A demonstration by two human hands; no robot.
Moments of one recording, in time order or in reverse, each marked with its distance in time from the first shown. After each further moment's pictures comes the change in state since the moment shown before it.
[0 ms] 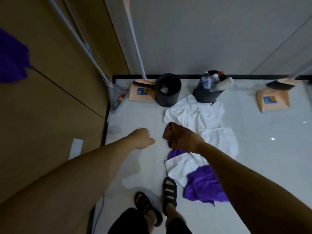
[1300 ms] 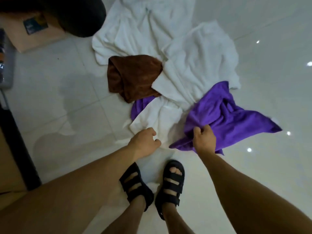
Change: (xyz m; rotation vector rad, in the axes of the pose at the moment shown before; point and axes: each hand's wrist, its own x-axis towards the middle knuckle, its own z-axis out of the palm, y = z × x) left_hand 0.287 0.008 0.426 0.127 -0.263 0.104; right_hand 0.169 0.444 0.306 0.613 0.741 0.707
